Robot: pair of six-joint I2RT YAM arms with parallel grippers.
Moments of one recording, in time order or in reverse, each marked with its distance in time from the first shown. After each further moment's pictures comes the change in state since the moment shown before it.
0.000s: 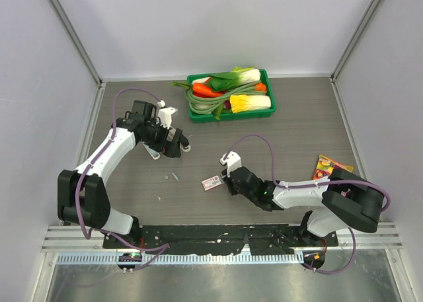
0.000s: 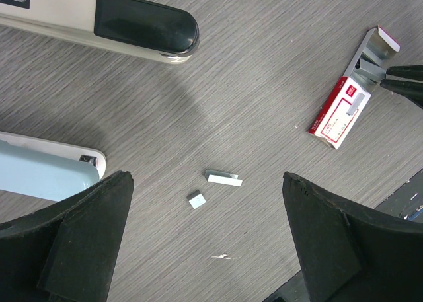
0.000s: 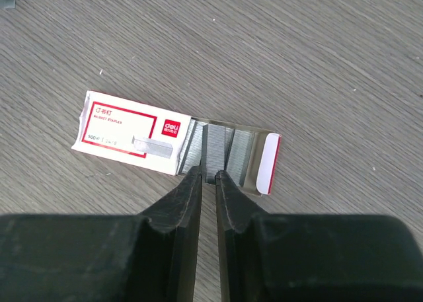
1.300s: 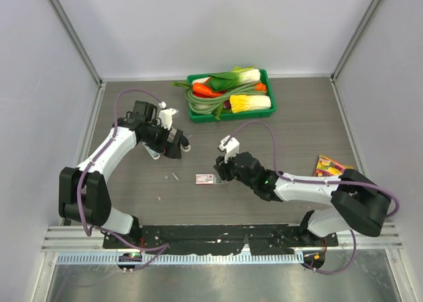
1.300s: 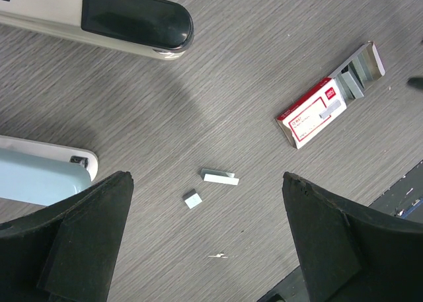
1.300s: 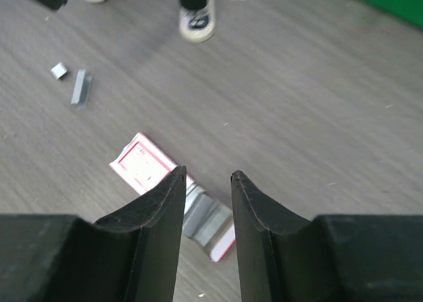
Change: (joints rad) left arm 0.000 0.021 0.000 -0.009 0.016 0.004; right arm -0.074 -0.019 0.115 0.037 -0.148 -0.064
